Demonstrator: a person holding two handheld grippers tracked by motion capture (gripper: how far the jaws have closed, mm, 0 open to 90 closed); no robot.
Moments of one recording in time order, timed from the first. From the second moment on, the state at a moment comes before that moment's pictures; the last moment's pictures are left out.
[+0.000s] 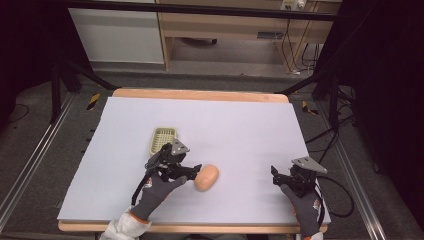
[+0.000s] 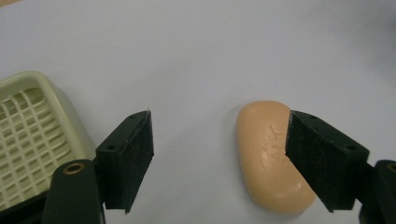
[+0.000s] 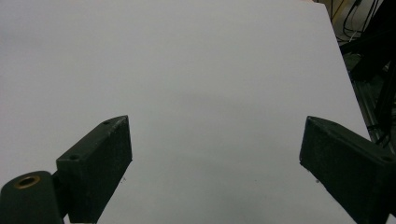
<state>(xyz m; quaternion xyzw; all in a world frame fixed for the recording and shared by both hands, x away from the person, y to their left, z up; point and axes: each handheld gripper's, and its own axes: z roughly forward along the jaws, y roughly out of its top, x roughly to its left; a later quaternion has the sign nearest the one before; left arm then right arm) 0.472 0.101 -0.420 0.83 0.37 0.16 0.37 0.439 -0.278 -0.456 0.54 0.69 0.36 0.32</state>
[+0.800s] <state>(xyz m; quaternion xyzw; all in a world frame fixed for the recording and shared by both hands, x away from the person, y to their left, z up) 0.470 0.063 -0.433 0.86 0.34 0.15 0.33 0.439 -0.280 -0.457 0.54 0.69 0.36 0.31</state>
